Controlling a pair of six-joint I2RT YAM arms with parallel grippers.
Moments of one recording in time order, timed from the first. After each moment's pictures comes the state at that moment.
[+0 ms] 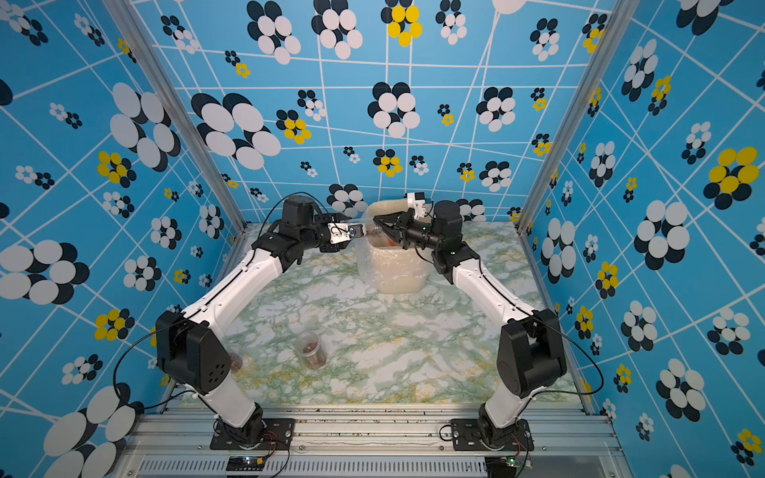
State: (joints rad) left arm -0.37 1.70 1.58 -0.34 0.32 1.17; right arm 0.37 1.68 1.39 0.30 -0.76 1.34
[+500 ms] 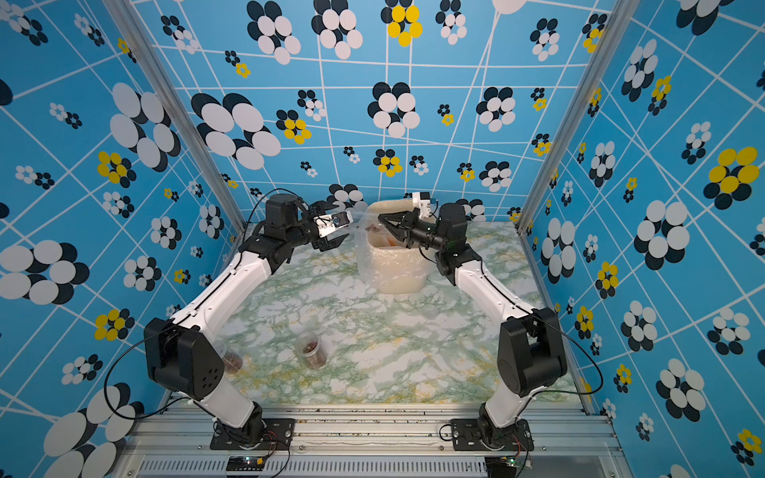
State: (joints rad) left arm -0.30 1.63 1.51 -0.22 0.42 0.97; right arm 0.34 1.68 1.35 0.42 -0.77 1.37
